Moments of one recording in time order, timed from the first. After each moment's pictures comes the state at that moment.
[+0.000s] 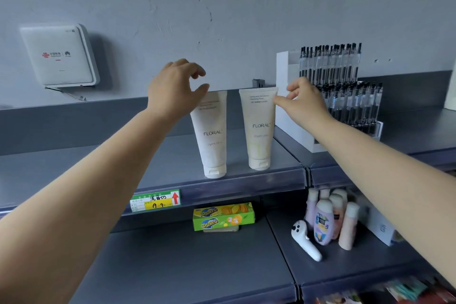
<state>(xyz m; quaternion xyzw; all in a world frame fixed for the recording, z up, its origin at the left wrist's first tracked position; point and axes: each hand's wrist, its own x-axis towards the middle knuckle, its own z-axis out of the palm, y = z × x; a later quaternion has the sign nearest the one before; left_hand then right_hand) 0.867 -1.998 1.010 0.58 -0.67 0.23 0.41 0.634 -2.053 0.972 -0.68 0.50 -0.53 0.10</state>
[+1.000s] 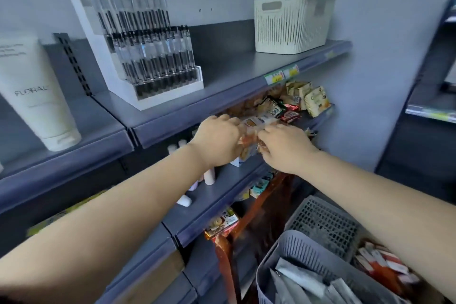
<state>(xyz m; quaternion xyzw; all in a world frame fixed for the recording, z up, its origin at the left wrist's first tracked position) 0.528 -1.984 0.842 0.27 -0.94 0.19 0.07 0.381 -1.907 0.814 -0.68 0.71 -0.04 -0.17</state>
